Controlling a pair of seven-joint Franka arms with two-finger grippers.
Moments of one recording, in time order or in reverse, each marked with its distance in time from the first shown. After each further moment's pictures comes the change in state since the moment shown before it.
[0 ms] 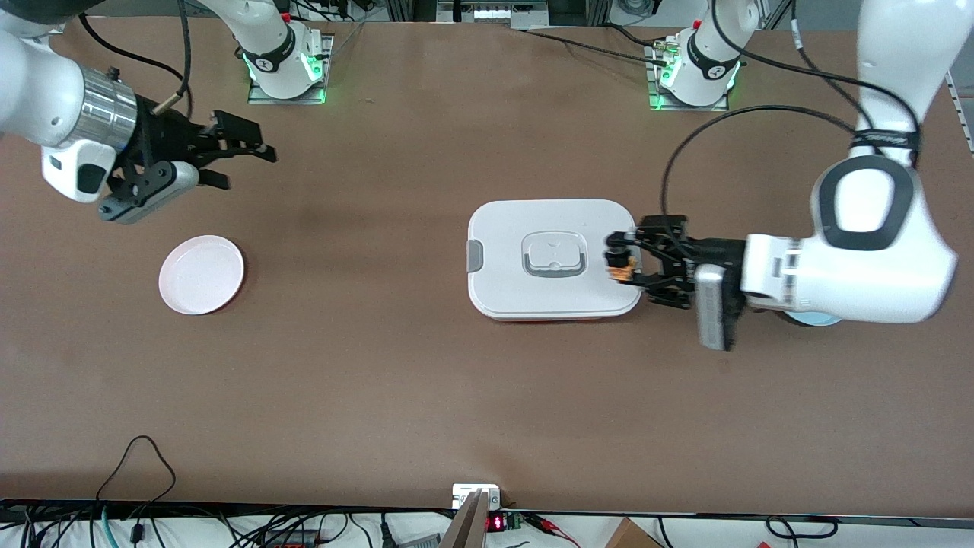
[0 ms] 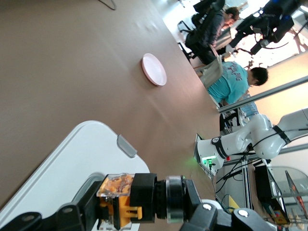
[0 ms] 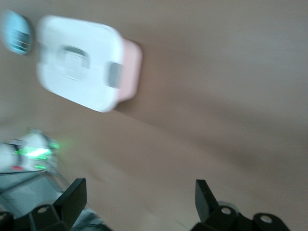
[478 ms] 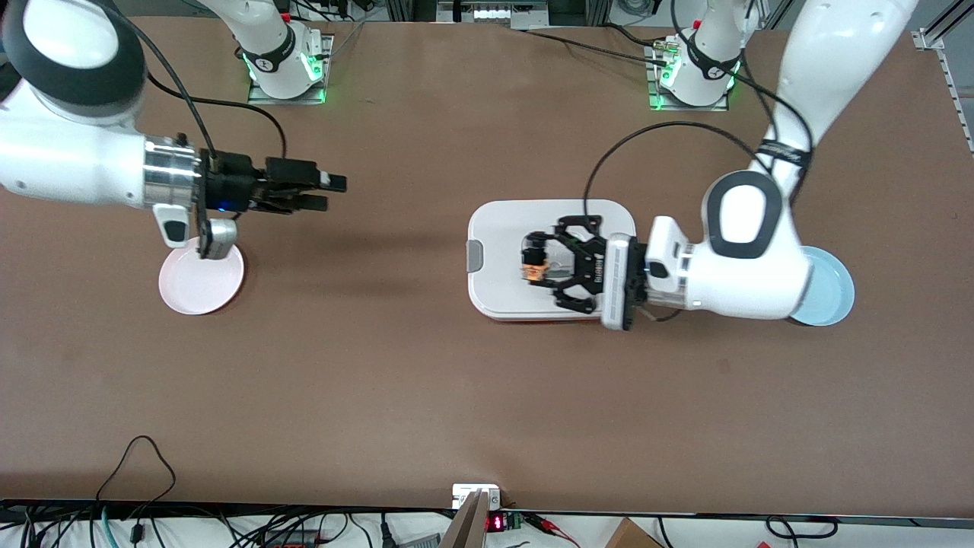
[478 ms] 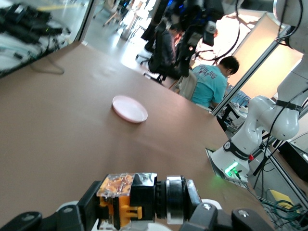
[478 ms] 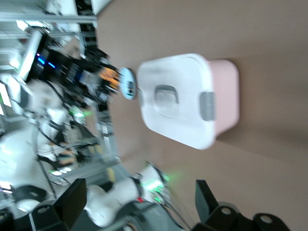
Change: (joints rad) left arm -0.148 0.064 -0.008 -0.096 -0.276 0.252 0.611; right arm 0.042 0.058 0.006 -0.226 0.554 0.269 -0.004
